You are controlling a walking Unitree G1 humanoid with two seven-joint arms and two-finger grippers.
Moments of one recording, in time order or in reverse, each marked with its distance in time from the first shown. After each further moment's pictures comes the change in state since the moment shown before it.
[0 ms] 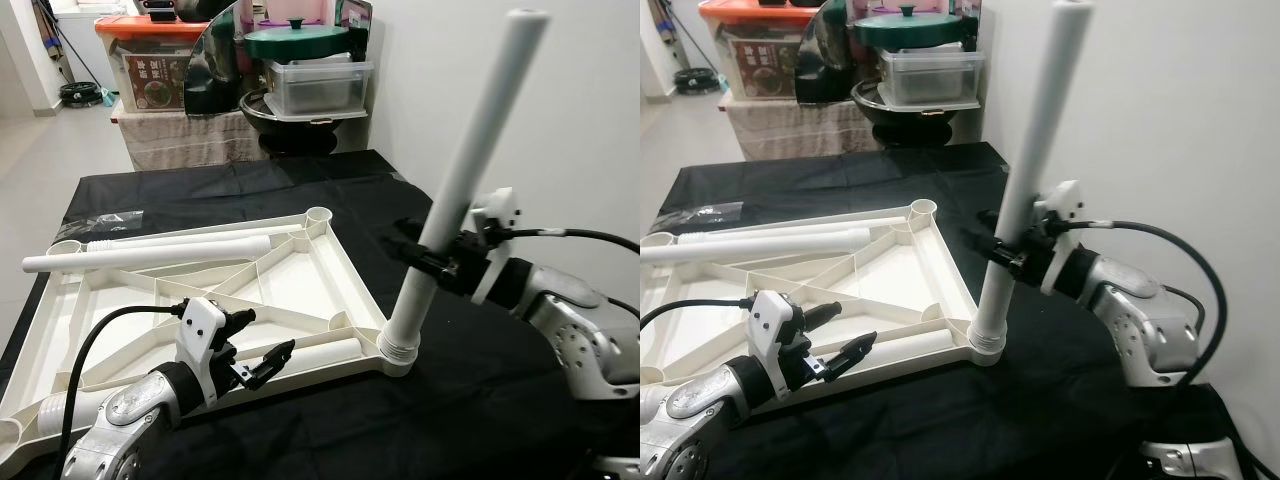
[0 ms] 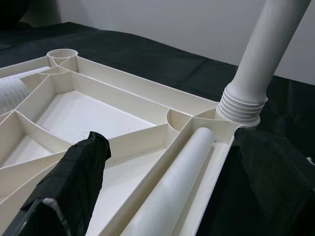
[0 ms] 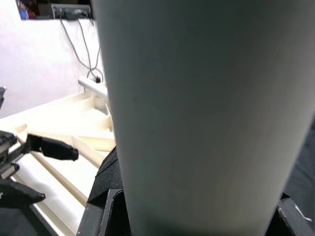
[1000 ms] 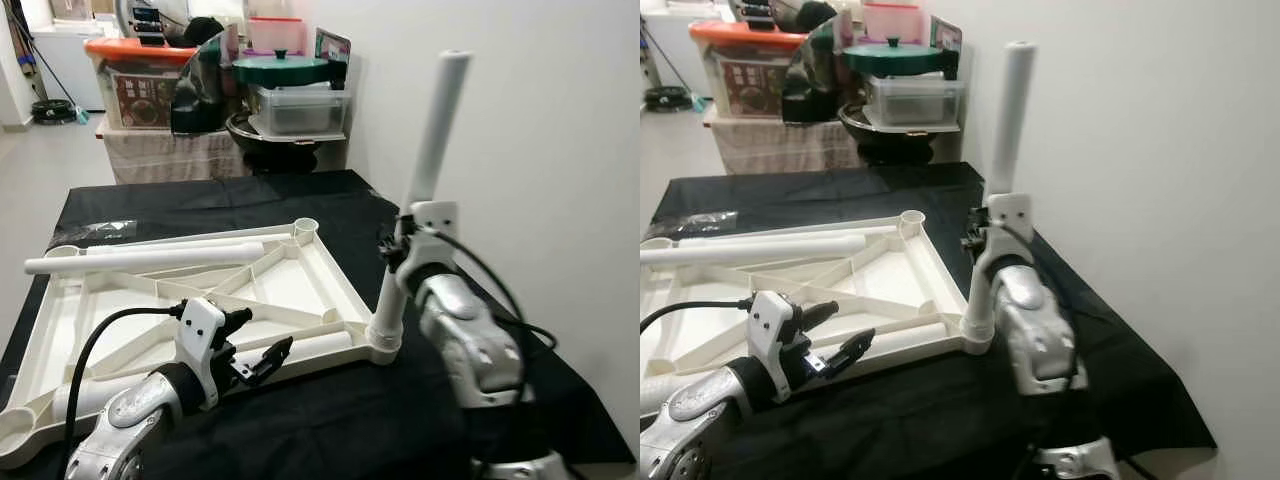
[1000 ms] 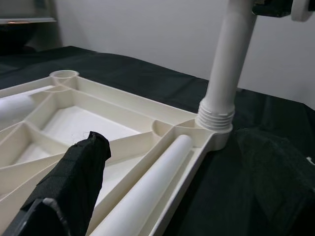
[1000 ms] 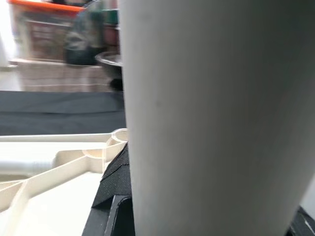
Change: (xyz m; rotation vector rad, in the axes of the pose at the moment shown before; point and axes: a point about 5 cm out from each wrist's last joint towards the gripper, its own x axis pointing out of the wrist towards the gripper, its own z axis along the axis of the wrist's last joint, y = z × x) left arm 0.001 0.000 -0.001 -0.005 -0.014 0.053; right arm 0.058 0.009 -0.041 0.042 0.087 -0.917
